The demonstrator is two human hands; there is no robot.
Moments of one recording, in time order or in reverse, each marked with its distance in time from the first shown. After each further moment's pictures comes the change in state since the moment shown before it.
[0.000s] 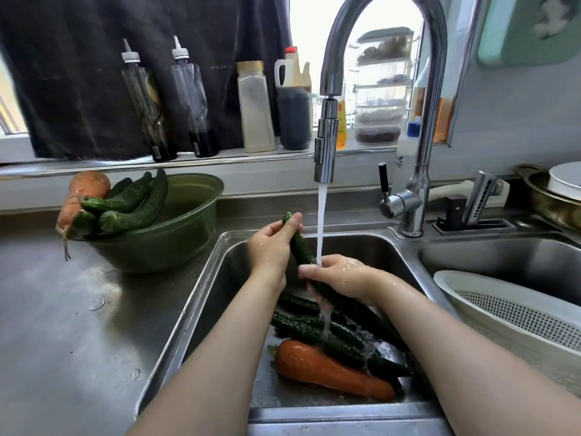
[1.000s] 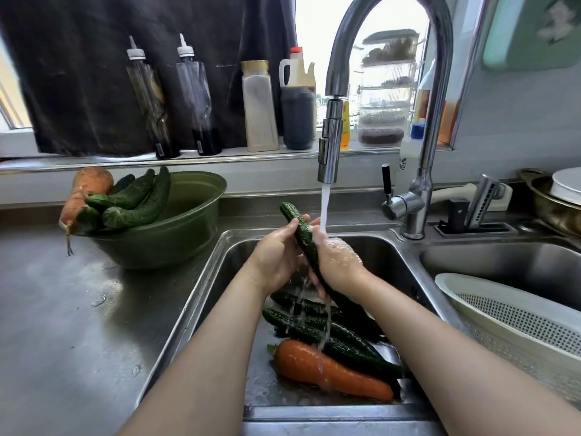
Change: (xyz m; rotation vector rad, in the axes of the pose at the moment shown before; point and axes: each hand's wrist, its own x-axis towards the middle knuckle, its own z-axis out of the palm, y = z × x) left_hand 0.007 0.005 -0.013 -0.150 -0.425 -0.297; right_hand -0.001 -0.028 0.019 0.020 0.351 -0.060
